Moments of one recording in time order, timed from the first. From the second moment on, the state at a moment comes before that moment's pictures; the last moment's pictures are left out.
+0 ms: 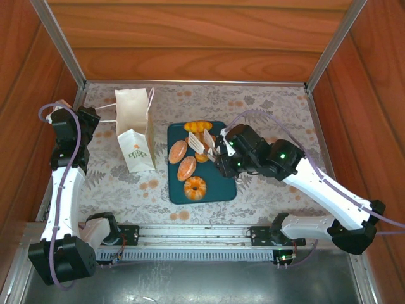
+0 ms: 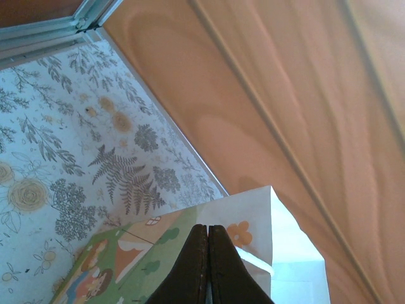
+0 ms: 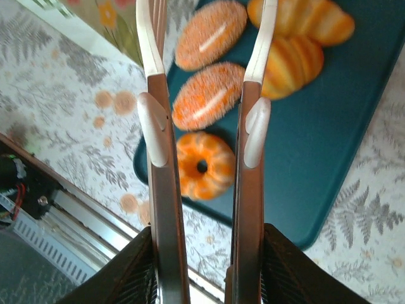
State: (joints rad) left arm 0.17 0.97 0.87 -0.21 0.13 -0.94; right arm 0.98 1.16 1.32 -1.13 0.01 0.47
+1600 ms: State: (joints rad) left arm 0.17 0.96 0.87 -0.21 0.11 -0.94; right arm 1.06 1.27 1.21 -1.27 -0.12 0.43
